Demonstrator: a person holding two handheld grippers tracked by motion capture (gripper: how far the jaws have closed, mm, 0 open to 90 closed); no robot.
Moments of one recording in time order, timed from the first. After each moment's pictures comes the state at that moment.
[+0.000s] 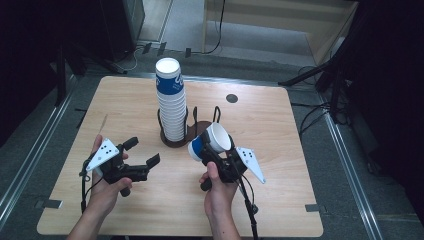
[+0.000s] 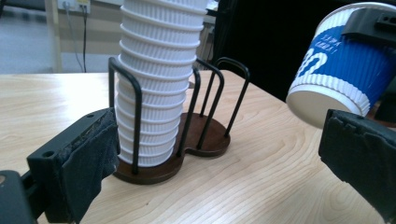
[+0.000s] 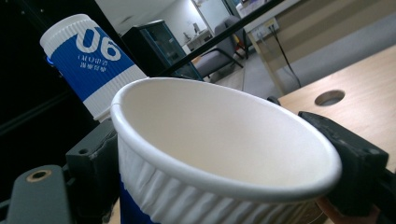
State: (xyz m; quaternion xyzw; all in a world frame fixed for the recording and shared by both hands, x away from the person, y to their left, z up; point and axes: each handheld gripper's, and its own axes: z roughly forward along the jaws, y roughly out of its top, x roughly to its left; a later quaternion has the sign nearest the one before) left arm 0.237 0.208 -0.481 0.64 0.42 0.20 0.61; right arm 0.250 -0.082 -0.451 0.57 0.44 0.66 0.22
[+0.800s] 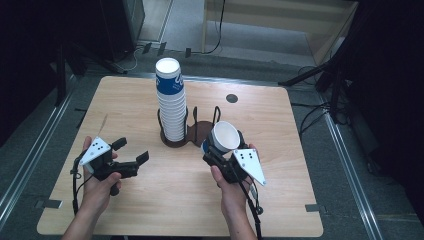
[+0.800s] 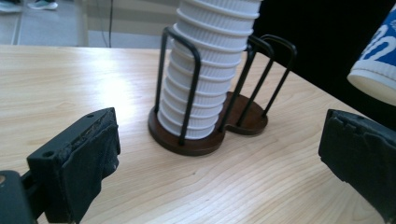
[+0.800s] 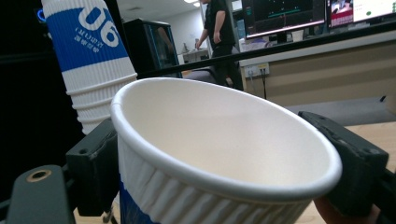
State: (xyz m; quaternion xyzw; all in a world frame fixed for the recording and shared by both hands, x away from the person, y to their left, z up) left arm 0.246 0.238 -0.494 0.65 0.46 0.21 0.57; right arm 0.252 -0.097 -0.453 0.48 0.51 0.62 0.36
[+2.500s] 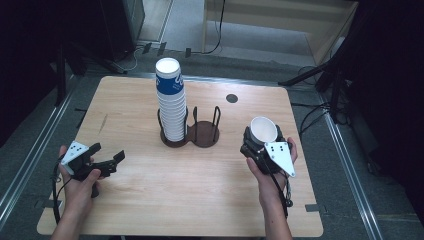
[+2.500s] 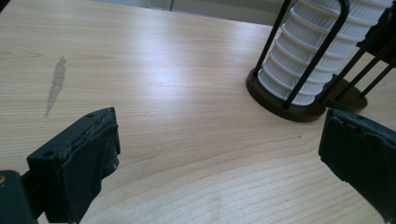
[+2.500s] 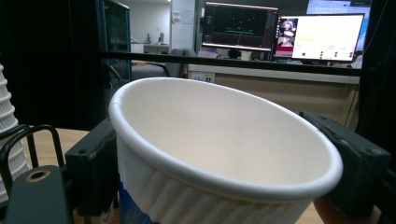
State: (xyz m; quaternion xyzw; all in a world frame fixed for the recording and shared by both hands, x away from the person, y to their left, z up) left arm 0.251 0.302 -0.535 0.62 0.55 0.25 0.50; right arm 0.285 -0.184 -0.460 0.45 0.54 0.53 0.48
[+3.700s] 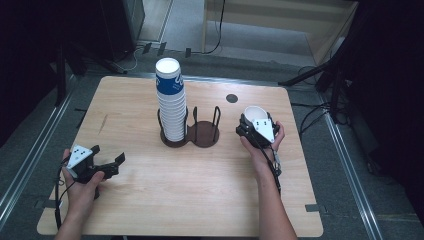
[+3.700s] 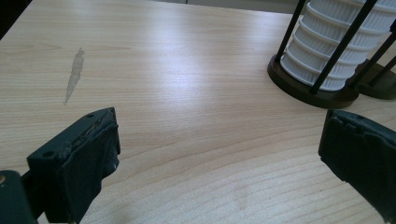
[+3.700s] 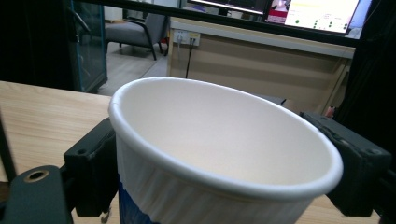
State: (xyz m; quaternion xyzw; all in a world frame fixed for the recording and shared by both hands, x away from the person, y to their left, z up) left arm 0.251 0.300 -0.551 0.62 0.55 0.28 0.48; right arm 0.389 -0.178 -0.516 0.48 0.58 0.44 0.49
